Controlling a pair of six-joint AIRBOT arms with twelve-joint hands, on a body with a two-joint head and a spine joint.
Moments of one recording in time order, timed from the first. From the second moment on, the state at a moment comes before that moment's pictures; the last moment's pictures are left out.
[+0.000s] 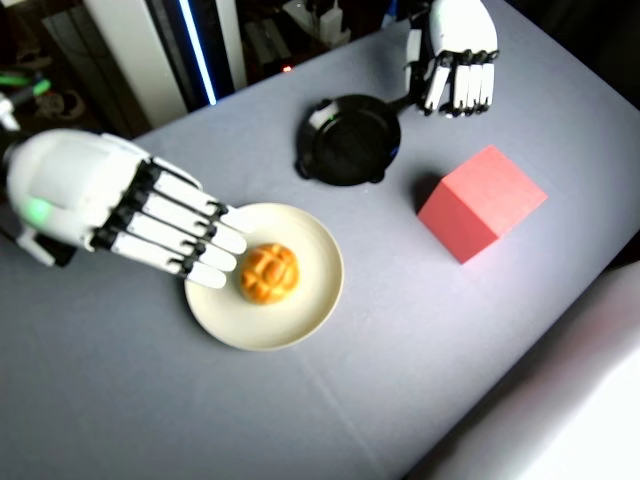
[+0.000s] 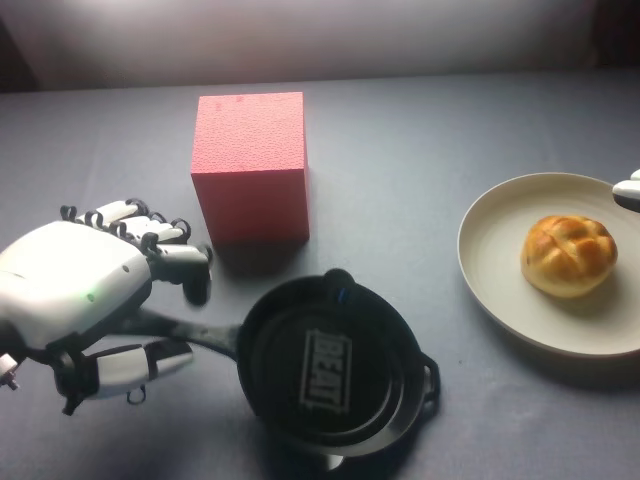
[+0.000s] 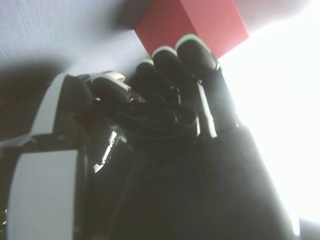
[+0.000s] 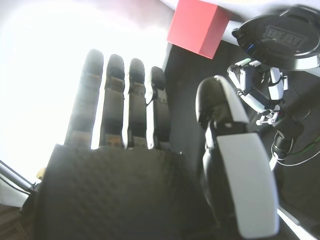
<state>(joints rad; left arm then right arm) 0.92 -0.91 0.91 -0.25 -0.97 1.08 -1.21 -0.85 1.02 0.19 1.32 -0.83</state>
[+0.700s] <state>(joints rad) 0.97 -0.82 0.83 -0.20 -1.19 1.08 -0.95 -0.96 1.21 0.04 0.98 -0.77</state>
